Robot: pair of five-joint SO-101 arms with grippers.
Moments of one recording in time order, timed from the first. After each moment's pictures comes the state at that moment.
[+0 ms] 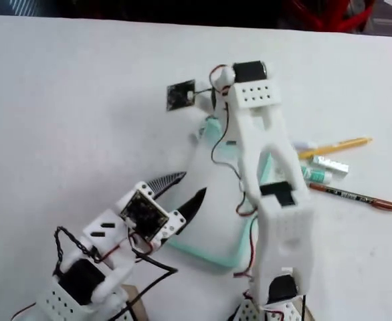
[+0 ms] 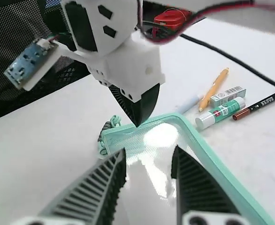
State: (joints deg) left arm 33.9 -97.6 85.8 39.1 -9.1; right arm -15.9 28.9 -32.6 98.3 82.0
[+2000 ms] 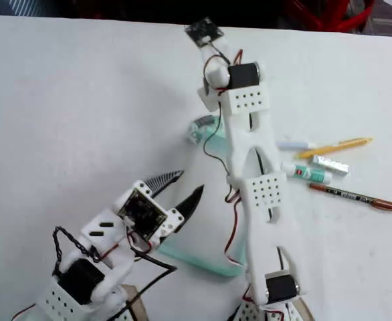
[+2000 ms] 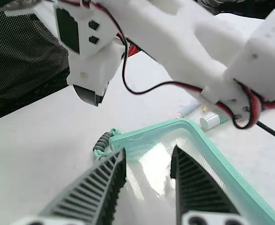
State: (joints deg) left arm 32.8 -97.6 85.8 39.1 -9.1; right arm -16.2 62.5 -90.4 98.8 22.3
